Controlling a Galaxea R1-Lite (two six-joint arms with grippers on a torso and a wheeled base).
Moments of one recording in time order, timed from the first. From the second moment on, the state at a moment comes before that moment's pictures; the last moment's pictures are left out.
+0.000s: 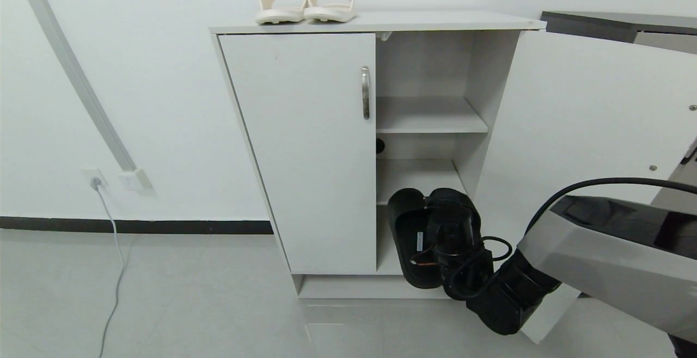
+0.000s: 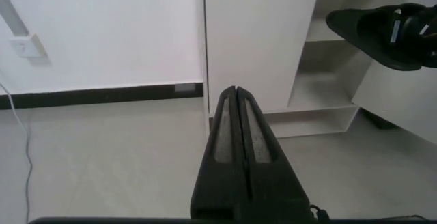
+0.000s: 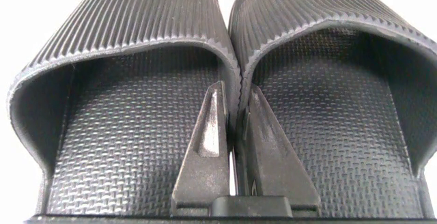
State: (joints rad) left arm 0.00 0.00 0.00 0.00 -0.06 0.02; right arm 0.66 2.31 -1.02 -1.03 -0.66 0.17
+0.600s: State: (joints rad) left arm 0.00 0.00 0.00 0.00 -0.06 0.01; right arm 0.69 2.39 -1.13 -1.02 -0.66 0.17
